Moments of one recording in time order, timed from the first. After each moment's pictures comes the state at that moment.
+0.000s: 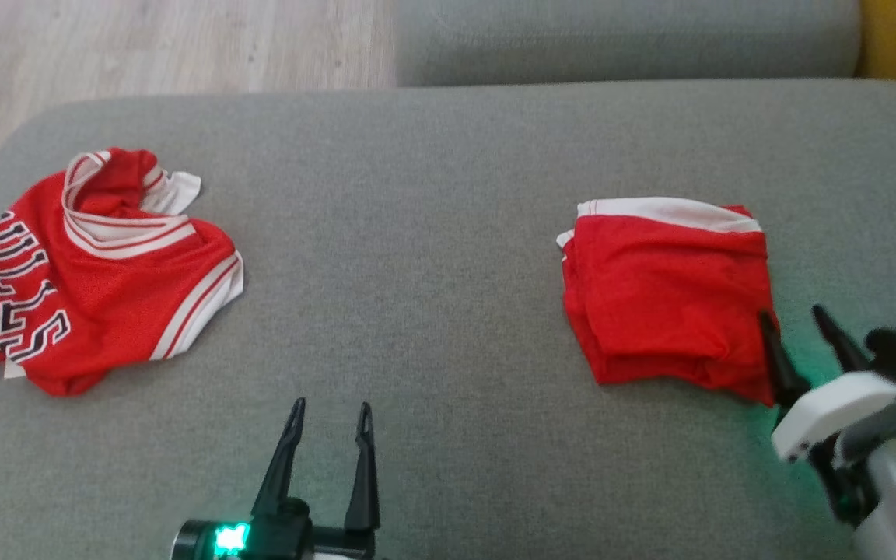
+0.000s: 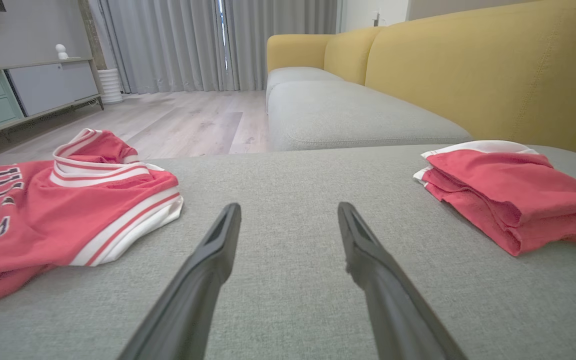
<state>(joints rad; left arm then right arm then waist) 0.10 0.06 -0.42 0.12 -0.12 0.23 -0.26 -0.22 -0.29 0.16 0.60 0.38 0.13 -0.13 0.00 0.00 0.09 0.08</state>
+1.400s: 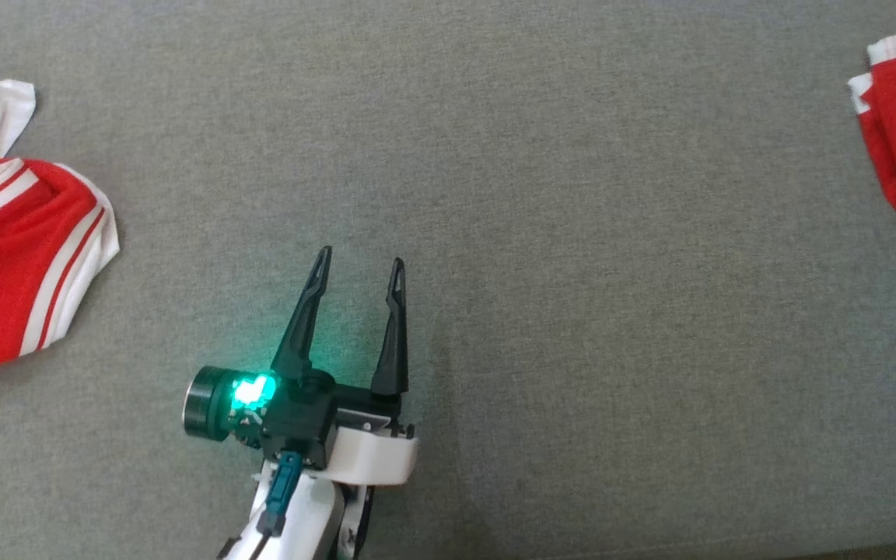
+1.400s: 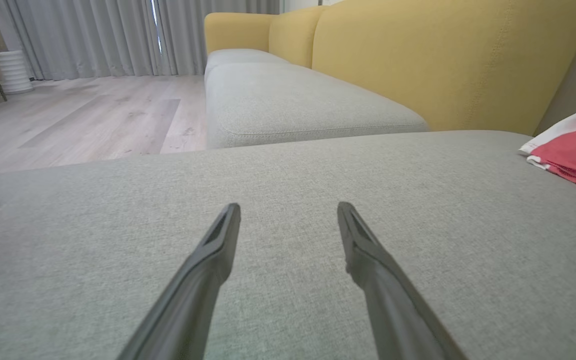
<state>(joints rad) -0.20 0.05 -0.49 0.12 -0.12 0.24 -0.26 -0.63 -0.78 0.19 0.79 0.39 0.13 -0.05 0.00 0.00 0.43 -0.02</state>
